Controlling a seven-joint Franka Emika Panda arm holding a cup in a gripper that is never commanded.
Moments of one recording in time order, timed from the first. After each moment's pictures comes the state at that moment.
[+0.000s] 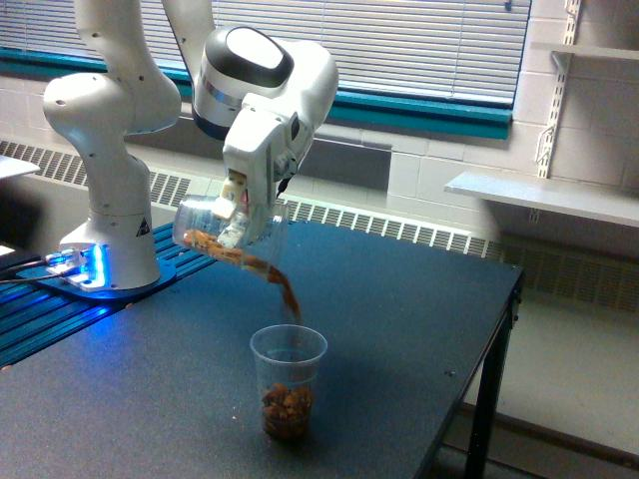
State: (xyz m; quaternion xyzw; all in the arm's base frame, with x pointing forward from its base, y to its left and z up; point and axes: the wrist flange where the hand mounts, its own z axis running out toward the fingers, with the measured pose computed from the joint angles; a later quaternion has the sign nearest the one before) arm 0.432 -0.195 0.333 0.88 -0.20 0.11 0.41
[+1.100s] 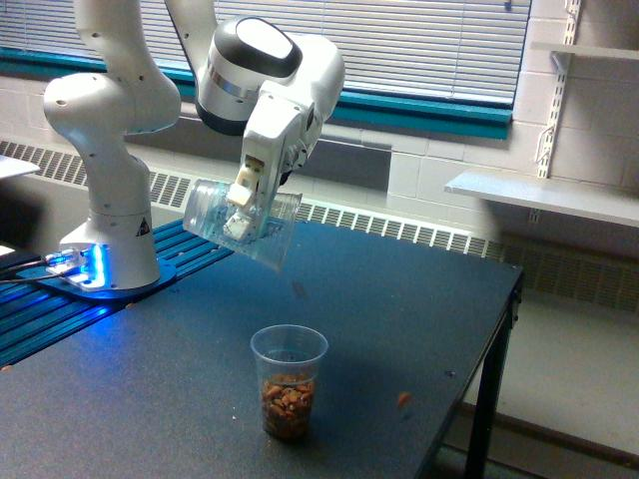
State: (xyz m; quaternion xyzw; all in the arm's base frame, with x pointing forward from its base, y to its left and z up) arm 0.442 -0.192 0.348 0.88 -0.15 0.11 0.44
